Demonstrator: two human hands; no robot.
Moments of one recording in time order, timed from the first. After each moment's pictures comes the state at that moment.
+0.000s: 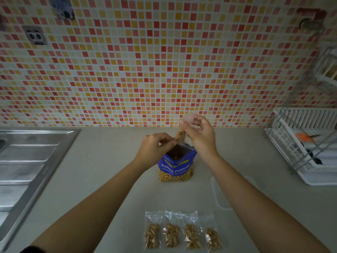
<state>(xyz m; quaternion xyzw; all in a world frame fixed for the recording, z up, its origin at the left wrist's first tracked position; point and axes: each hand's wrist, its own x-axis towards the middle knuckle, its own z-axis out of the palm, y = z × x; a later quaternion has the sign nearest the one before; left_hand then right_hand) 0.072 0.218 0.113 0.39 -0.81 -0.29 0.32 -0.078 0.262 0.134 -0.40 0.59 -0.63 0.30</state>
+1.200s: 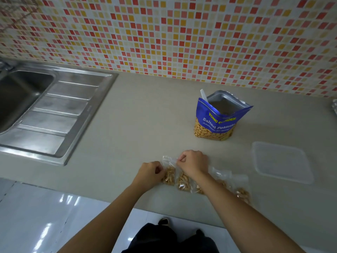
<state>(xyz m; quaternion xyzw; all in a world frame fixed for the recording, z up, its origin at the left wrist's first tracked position) 0.219 0.328 -0.066 0.62 -0.70 -0.34 0.10 0.048 0.317 -0.059 -0.59 0.77 -0.09 0.23</state>
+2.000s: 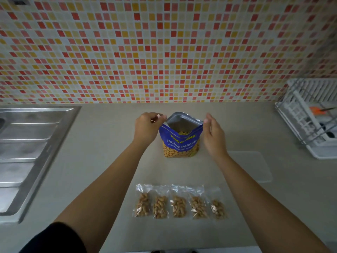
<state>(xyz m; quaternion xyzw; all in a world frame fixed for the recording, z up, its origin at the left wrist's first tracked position) 0.085 0.199 0.075 0.55 -0.70 -0.31 0.33 -0.099 0.277 0.033 -0.46 0.73 -0.47 0.17</state>
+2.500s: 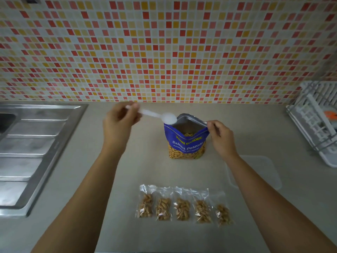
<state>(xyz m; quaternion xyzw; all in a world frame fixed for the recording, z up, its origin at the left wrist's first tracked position) 0.151 0.207 0.105 0.45 -0.52 -0.45 0.57 -0.118 0.268 0.026 -0.51 0.68 -0.49 0.19</state>
